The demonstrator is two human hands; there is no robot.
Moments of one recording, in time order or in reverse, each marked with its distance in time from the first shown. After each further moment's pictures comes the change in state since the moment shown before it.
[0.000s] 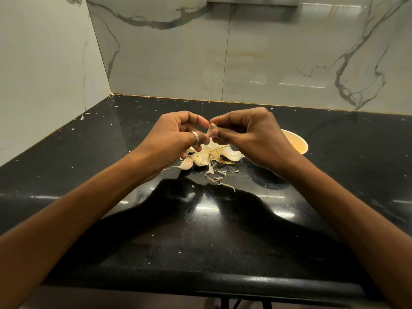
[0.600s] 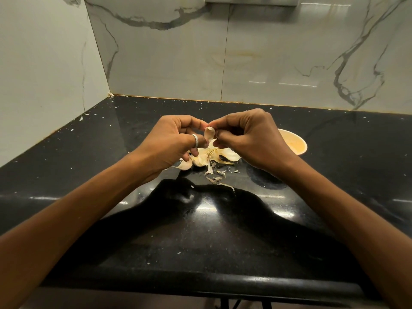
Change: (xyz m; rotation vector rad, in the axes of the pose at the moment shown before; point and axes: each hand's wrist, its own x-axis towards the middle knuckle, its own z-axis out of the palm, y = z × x) left_hand 0.000 -0.001 0.001 0.014 -0.035 0.004; right_hand -0.004 -0.004 0.002 -0.094 0.039 -0.018
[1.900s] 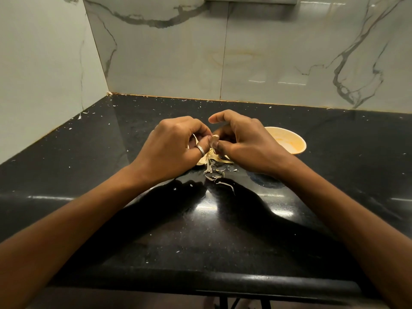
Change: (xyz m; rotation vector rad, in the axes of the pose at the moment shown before) left_hand 0.006 -0.025 0.003 0.626 0.161 0.643; right_hand -0.002 -0.003 0.004 -0.031 -0.166 0.127
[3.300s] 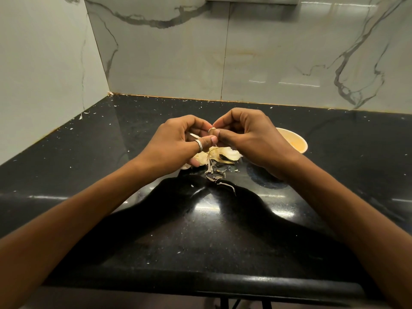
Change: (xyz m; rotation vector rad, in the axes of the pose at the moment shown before) left_hand 0.005 0.010 -0.003 -0.545 -0.154 -0.471; right_hand 0.007 0.009 -0.003 0.185 0.102 0.051
